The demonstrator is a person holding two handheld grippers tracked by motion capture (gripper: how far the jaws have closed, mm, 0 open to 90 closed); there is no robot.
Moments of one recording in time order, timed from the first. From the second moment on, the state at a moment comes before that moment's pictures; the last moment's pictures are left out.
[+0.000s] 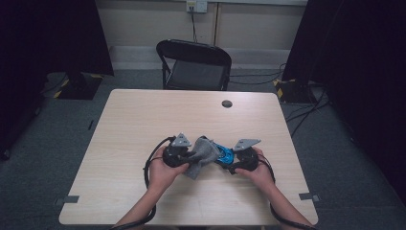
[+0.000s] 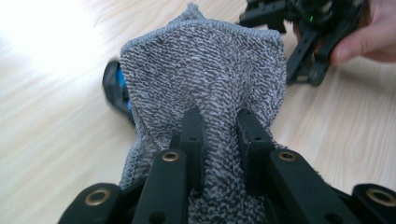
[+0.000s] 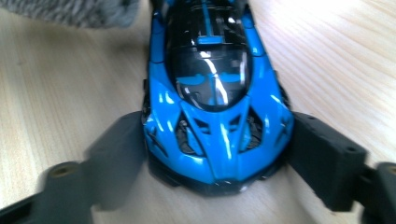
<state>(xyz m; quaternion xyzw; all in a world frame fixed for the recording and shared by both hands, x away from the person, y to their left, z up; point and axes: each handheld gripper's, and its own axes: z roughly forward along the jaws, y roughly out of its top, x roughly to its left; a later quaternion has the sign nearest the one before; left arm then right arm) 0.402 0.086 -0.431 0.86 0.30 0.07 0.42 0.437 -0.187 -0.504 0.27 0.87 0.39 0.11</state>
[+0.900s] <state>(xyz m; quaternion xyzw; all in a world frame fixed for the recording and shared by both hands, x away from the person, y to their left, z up) 0.435 0.017 -0.451 0.89 0.28 0.06 0.35 0.436 -0.187 -0.504 0.27 0.87 0.39 0.11</state>
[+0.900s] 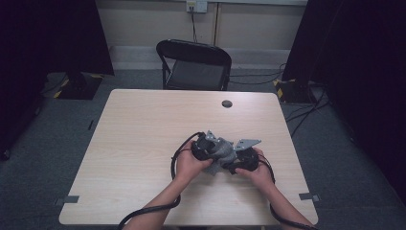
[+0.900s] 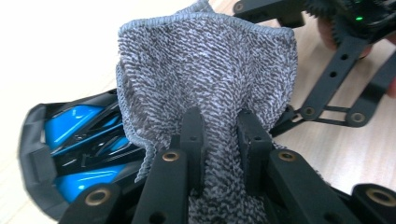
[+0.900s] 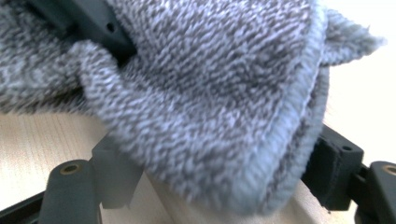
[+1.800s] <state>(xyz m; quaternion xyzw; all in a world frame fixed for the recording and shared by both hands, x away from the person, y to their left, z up) 0.466 0.046 -0.446 0.88 0.34 0.10 0.32 0.436 -0.187 -0.504 0.27 0.87 0.39 0.11</state>
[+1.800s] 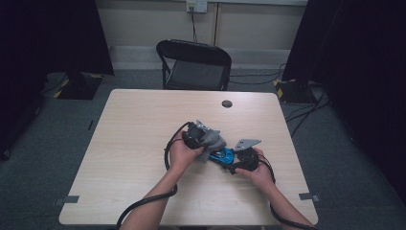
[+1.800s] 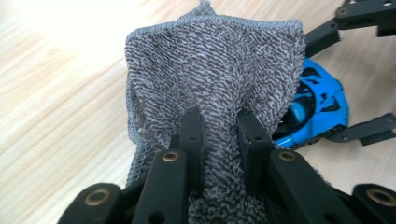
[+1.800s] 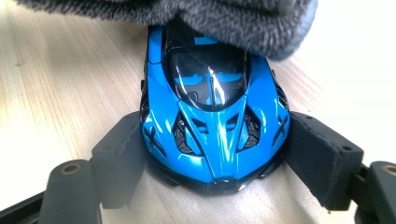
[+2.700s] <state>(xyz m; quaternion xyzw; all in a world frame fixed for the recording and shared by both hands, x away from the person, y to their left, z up) 0.483 0.099 -0.451 0.84 0.41 0.11 0.33 0.436 -0.187 -0.504 0.27 0.87 0.39 0.11</state>
